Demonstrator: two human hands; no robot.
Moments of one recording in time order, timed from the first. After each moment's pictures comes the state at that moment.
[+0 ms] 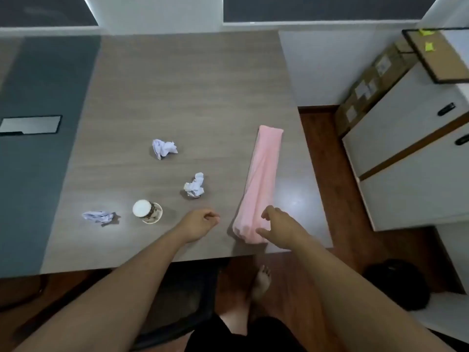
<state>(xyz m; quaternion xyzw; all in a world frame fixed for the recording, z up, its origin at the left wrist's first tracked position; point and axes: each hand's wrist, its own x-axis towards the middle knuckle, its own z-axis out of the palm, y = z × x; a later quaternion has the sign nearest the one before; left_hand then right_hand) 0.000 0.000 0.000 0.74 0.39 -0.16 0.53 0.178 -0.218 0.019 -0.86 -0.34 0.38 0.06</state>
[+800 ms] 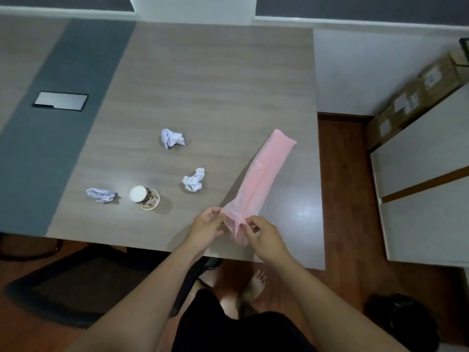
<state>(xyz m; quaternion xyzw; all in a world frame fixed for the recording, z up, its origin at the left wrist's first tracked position) 0.045 -0.089 -0.007 0.46 0.53 0.08 0.71 0.190 -0.230 -0.015 -0.79 -0.33 0.39 0.32</state>
